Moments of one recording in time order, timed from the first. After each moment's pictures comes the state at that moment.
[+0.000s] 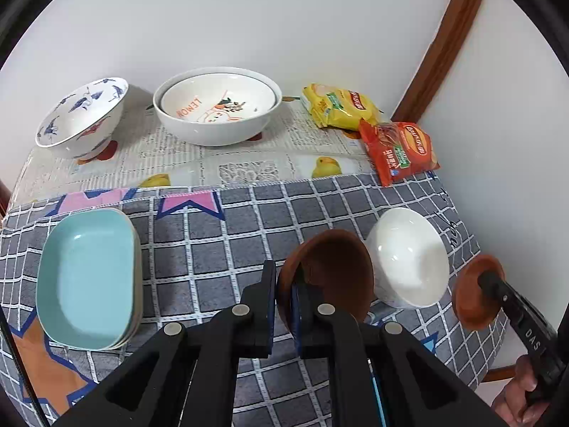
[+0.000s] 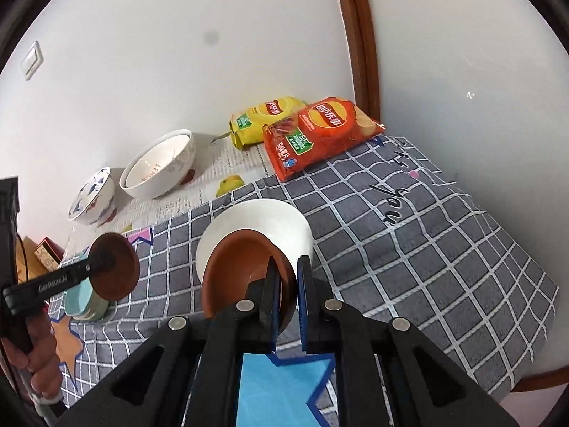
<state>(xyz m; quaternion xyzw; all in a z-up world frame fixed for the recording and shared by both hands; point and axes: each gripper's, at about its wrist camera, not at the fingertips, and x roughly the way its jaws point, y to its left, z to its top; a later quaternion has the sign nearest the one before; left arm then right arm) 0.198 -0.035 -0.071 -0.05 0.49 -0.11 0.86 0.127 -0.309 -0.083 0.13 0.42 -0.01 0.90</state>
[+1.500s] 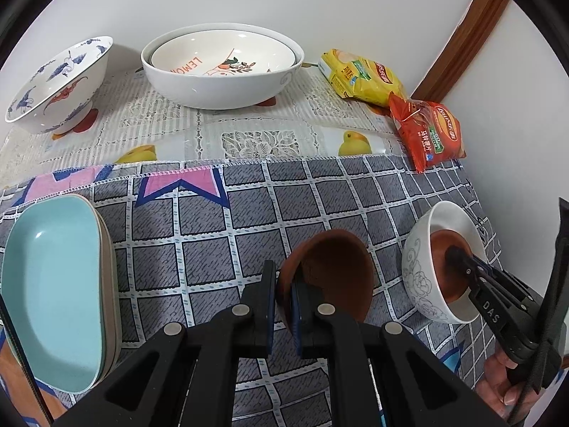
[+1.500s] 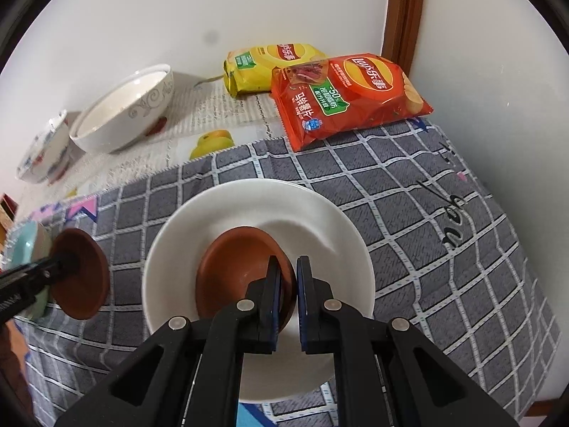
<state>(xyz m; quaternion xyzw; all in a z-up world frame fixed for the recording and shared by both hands) 0.238 -0.031 -0.127 -0.06 0.53 -0.11 0.84 0.215 -0.267 -0.151 0.03 0.49 -0.04 0.87</state>
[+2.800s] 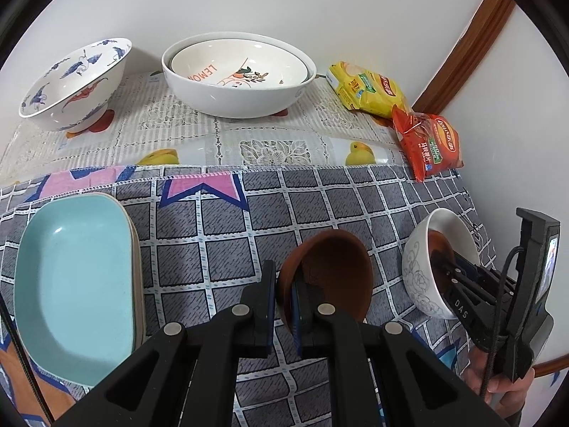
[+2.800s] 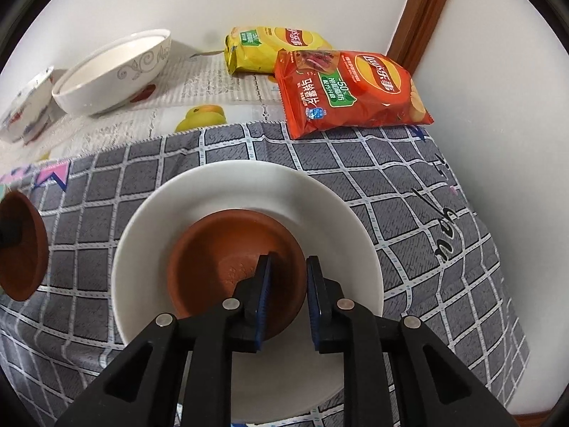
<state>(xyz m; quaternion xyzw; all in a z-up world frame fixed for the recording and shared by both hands) 0.230 -0.012 -0.114 -0.07 0.53 -0.11 0.84 0.222 -0.254 -0.164 -0.04 0.51 -0.06 0.86</state>
